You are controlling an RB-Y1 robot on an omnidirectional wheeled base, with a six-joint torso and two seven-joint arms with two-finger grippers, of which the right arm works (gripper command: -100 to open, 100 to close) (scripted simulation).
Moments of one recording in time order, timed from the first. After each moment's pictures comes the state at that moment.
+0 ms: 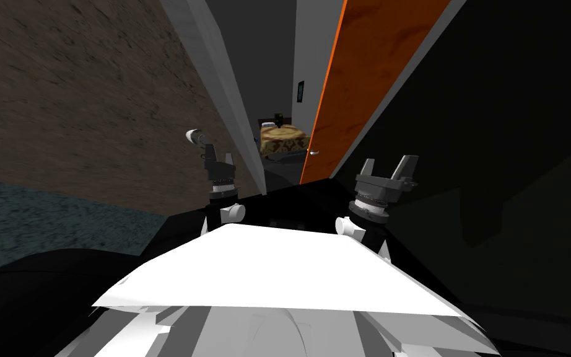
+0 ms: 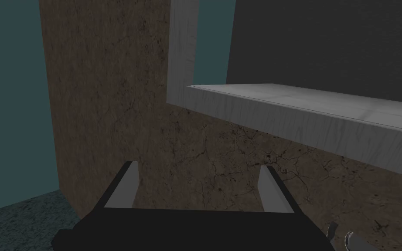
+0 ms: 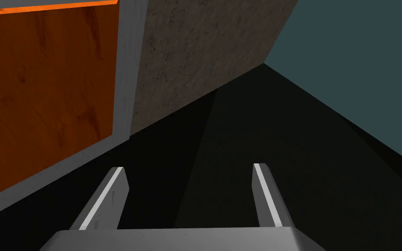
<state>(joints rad) 0.52 -0.01 -0.06 -2.34 0.01 -0.64 -0.17</state>
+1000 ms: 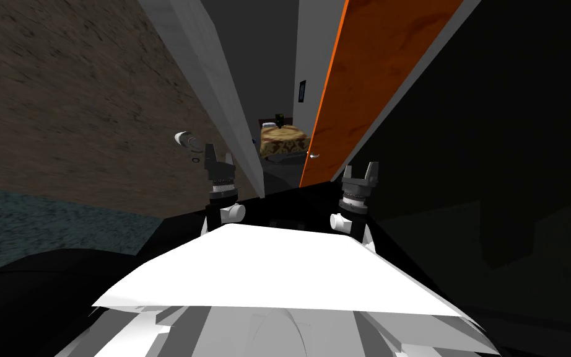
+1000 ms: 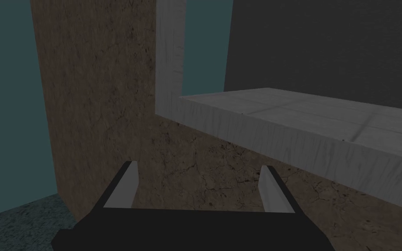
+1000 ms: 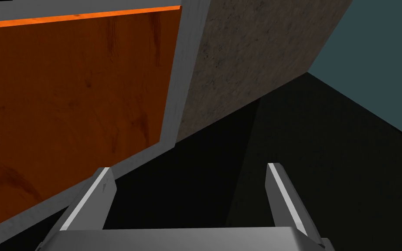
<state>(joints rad) 0.43 -0.05 -0.06 -2.12 0.03 -0.67 -0.18</state>
